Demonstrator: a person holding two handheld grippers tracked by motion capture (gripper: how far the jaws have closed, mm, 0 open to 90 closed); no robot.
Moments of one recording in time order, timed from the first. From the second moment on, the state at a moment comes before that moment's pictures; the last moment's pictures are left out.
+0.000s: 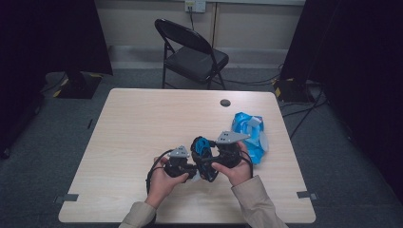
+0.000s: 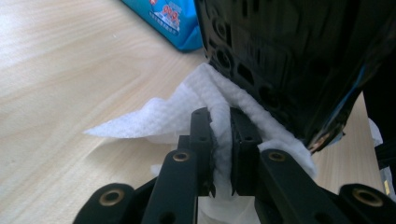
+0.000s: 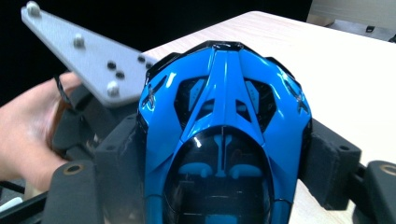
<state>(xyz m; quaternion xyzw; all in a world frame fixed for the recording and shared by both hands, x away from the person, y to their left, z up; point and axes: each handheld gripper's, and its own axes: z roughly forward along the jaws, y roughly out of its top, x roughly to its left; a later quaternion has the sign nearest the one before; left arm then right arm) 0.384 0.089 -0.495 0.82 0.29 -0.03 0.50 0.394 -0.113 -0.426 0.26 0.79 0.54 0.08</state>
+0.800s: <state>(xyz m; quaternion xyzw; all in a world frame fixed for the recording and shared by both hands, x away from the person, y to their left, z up) 0.413 0.141 -0.421 0.78 0.32 0.04 0.53 0.394 -0.114 -0.430 0.27 0.80 0.54 0.08</state>
